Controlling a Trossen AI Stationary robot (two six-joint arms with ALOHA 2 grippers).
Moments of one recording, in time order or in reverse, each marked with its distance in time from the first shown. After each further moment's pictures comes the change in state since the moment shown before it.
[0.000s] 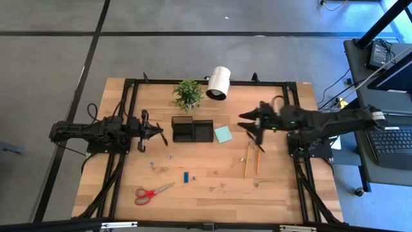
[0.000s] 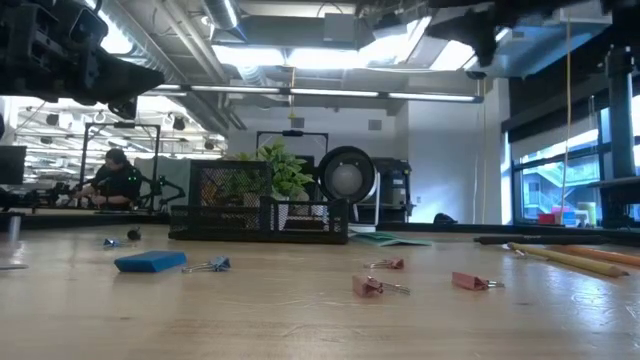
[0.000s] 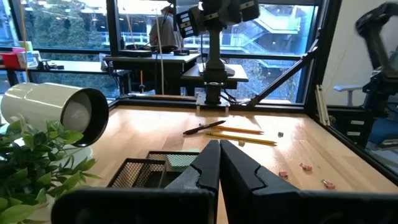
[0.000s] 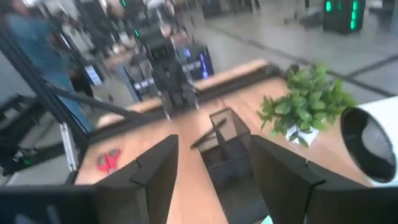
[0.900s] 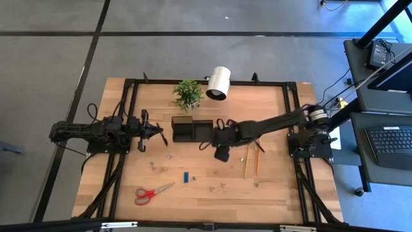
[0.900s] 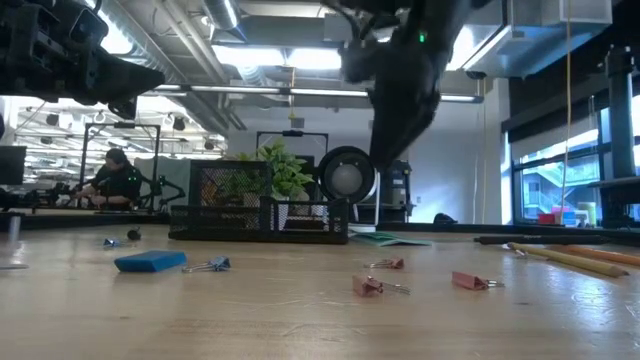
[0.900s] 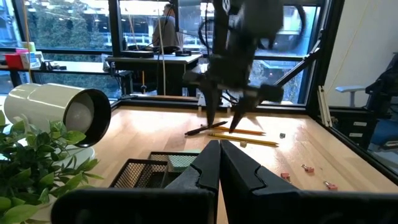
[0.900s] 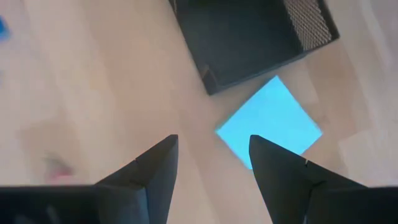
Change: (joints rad) left arm 0.000 0.000 0.000 0.002 -0.003 0.000; right arm 0.071 0.910 0.646 -0.751 0.046 0.056
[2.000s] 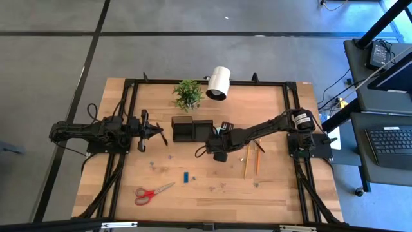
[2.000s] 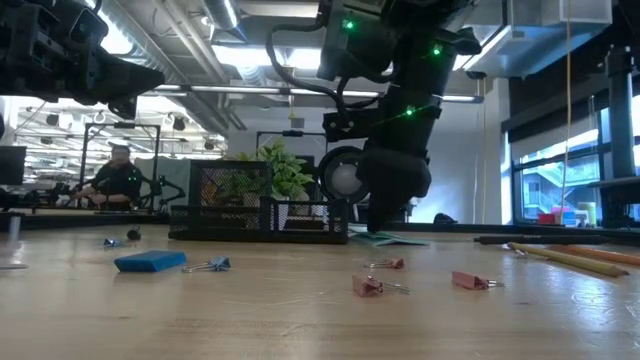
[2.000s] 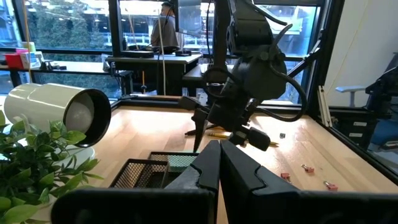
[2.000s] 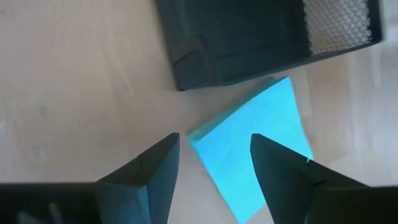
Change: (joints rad) left arm 0.000 0.000 0.000 0.000 0.000 0.000; right arm 0.006 0.182 -0.001 0.055 0.152 -0.125
